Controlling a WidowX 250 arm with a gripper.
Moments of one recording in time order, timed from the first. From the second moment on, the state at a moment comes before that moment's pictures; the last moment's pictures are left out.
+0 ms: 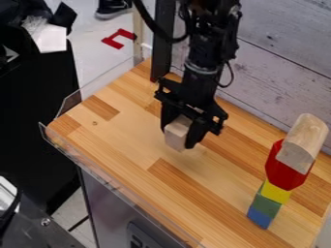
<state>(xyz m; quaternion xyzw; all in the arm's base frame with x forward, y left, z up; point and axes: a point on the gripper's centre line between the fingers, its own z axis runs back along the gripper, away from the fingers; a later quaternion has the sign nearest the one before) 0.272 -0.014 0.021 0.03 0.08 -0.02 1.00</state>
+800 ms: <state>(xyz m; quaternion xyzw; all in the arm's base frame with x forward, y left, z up) 0.287 -0.044 -0.004 0.03 0.05 -0.01 1.00</state>
